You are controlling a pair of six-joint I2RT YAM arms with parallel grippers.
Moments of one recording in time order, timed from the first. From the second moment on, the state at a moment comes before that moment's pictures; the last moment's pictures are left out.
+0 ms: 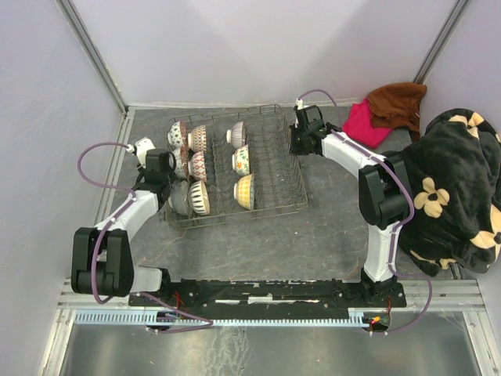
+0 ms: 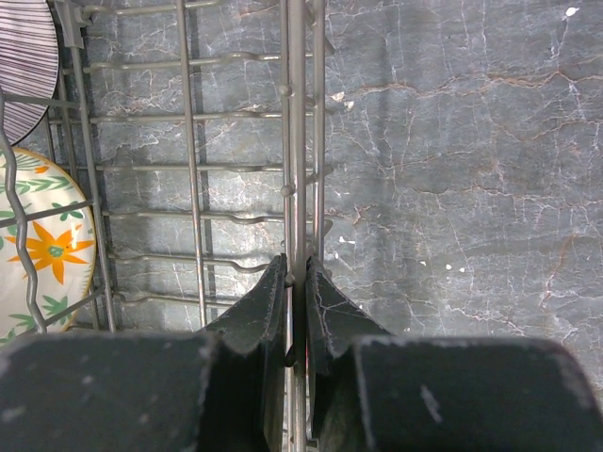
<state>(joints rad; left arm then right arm) -0.08 1.34 0.73 -0.03 -0.44 -0.47 0.38 2.01 1.55 -0.39 0.02 0.32</state>
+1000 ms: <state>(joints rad) -0.09 1.07 0.53 -0.06 -0.31 -0.47 0.37 1.86 1.30 -0.25 0.01 0.31</state>
